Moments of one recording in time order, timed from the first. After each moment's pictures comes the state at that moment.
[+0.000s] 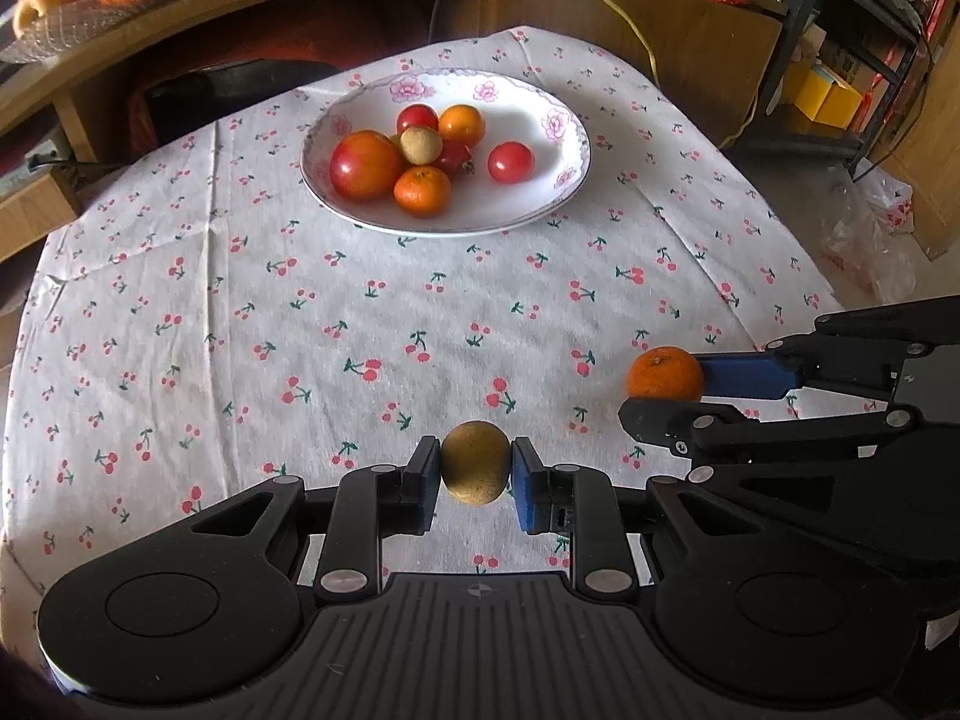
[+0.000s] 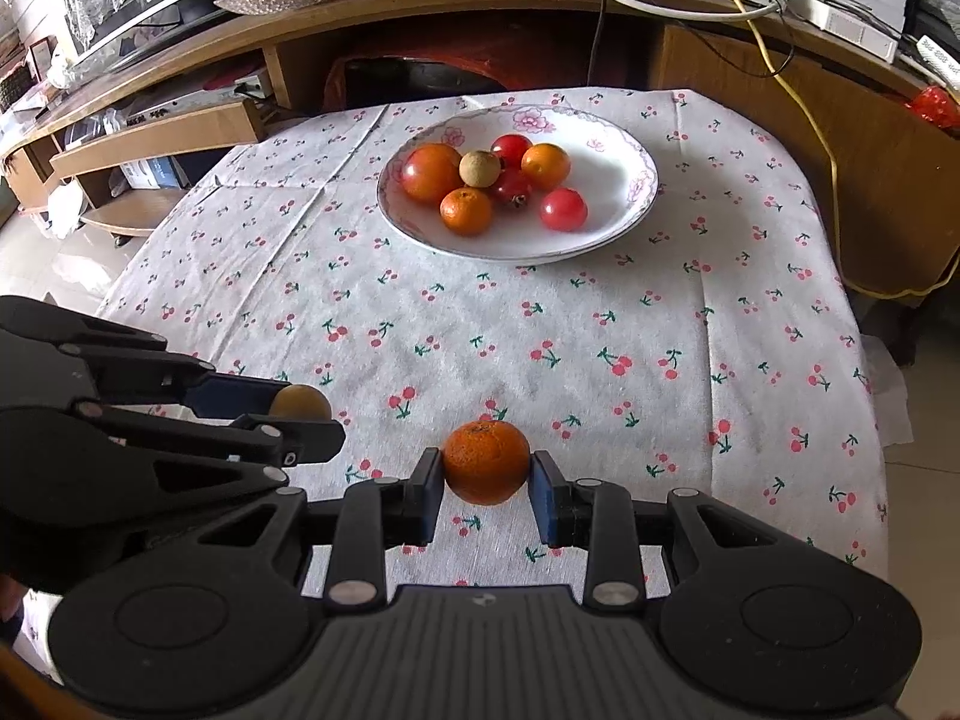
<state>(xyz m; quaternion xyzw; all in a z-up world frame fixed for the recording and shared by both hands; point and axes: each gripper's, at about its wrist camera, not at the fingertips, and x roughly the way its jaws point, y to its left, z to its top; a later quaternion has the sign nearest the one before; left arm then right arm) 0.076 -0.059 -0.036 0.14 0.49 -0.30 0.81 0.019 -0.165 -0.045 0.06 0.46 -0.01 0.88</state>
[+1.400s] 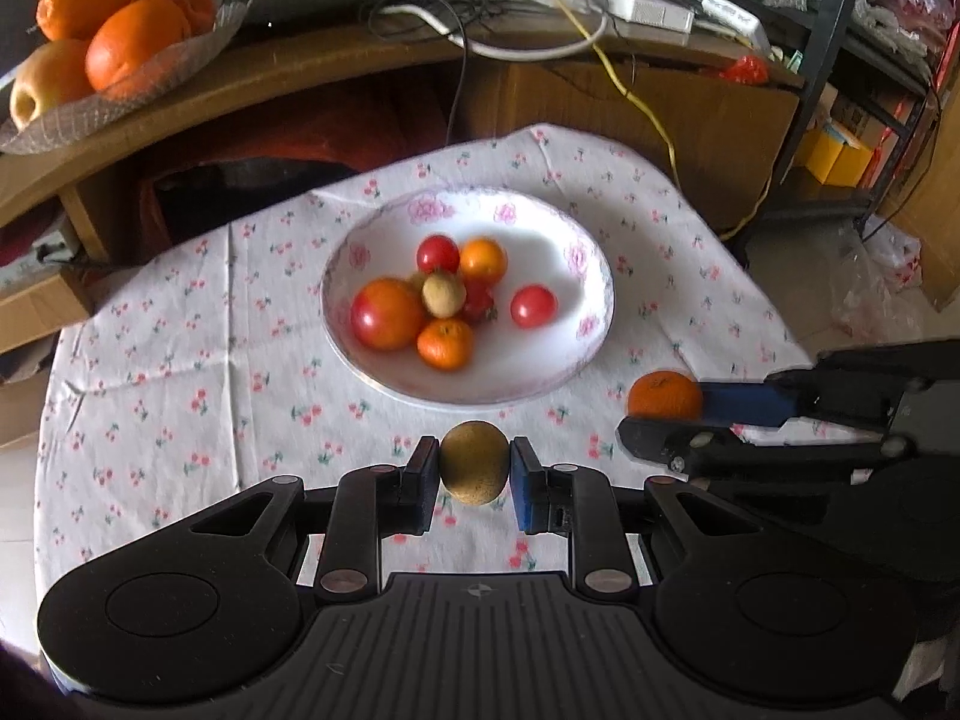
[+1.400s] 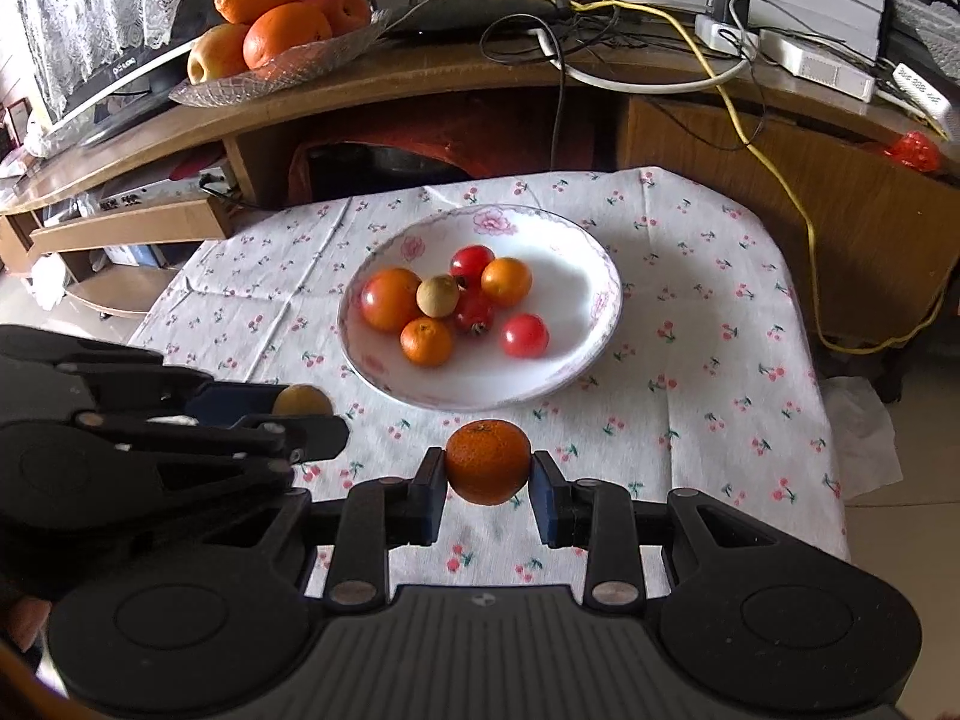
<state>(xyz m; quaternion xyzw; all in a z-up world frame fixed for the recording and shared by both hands) 0.120 -0.079 -0.005 0.13 0.44 -0.30 0.84 0.062 -0.188 -0.012 0.08 0.43 -0.03 0.90</state>
